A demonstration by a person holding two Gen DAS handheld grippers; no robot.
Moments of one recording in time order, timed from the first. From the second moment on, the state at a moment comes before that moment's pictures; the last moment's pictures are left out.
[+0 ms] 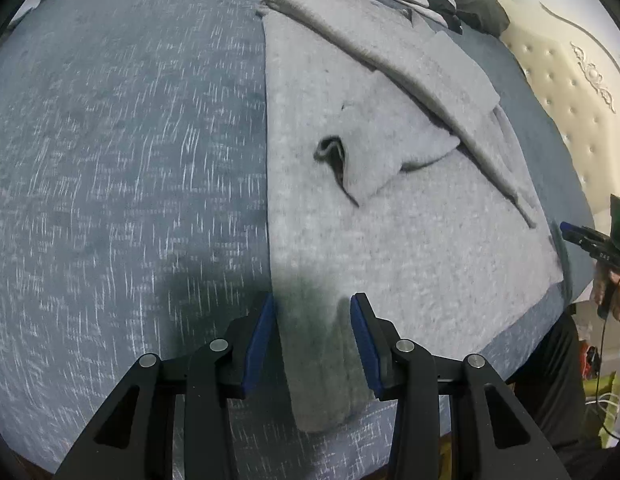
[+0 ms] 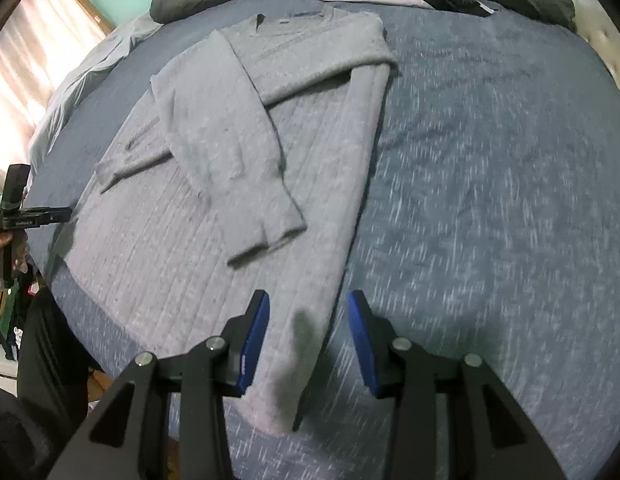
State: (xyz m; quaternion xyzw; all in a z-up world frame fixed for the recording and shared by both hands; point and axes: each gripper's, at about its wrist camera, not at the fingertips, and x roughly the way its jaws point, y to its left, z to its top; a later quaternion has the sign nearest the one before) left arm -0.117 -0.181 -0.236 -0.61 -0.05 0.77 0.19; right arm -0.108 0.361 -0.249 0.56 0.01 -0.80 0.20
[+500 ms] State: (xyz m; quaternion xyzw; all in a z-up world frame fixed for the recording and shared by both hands) left arm -0.089 -0.180 -0.239 -0.61 -0.05 0.77 0.19; right arm -0.074 0.365 -0.264 0.57 0.00 -0.79 0.21
